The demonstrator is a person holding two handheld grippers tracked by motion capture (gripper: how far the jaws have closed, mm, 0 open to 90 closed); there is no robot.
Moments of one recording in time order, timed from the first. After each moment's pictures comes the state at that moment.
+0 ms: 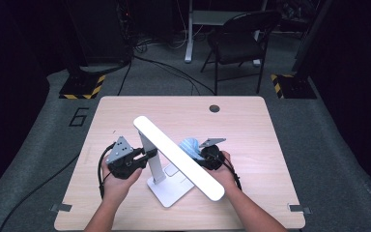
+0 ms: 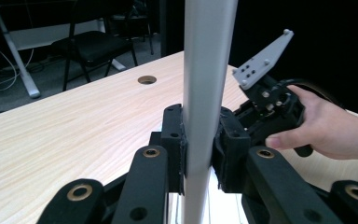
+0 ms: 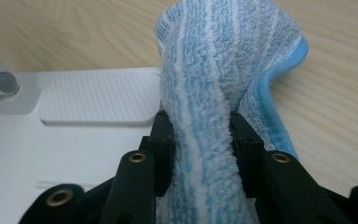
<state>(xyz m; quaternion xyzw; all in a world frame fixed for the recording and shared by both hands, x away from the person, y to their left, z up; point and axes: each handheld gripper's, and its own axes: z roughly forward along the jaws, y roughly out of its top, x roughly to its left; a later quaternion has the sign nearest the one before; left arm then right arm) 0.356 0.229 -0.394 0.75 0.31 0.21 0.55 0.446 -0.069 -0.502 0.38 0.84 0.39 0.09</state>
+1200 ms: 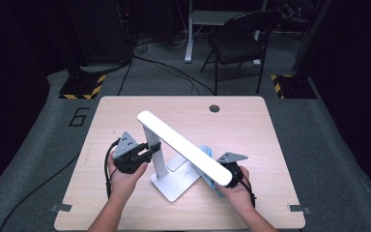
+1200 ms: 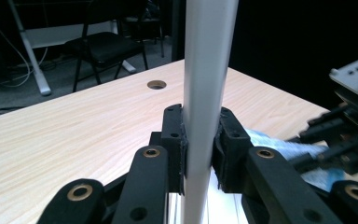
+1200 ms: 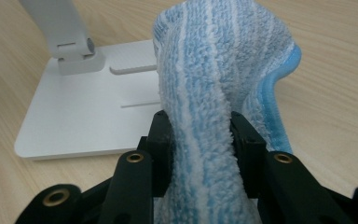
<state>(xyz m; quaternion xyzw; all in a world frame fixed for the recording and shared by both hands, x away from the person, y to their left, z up) 0.368 0.214 -0.395 0.73 0.34 0.22 0.55 0.378 -0.112 -0.483 0.39 0.81 0.42 0.12</state>
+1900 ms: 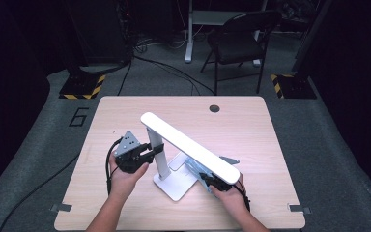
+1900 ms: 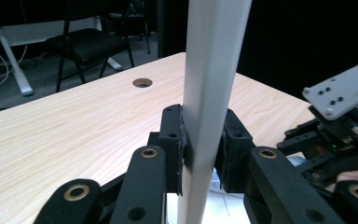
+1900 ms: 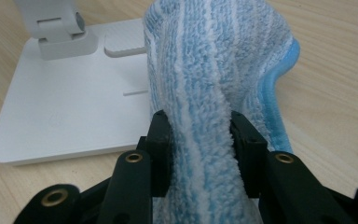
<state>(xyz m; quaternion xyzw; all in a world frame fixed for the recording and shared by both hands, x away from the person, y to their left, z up) 0.370 0.213 -0.393 0.75 0.32 0.19 0.55 0.376 -0.096 -0.502 0.39 0.82 0.39 0.14</state>
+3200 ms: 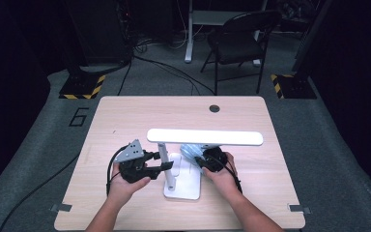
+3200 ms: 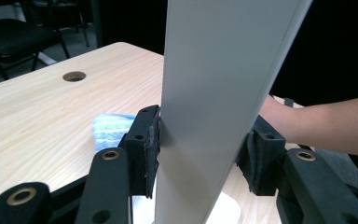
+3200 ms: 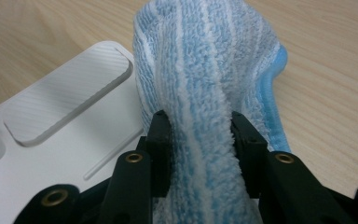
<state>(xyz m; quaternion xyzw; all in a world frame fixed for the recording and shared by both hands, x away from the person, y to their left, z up) 0.355 0.204 -0.398 0.78 0.24 0.10 0.57 0.437 -0.072 -0.497 0.40 0.82 0.37 0.16</state>
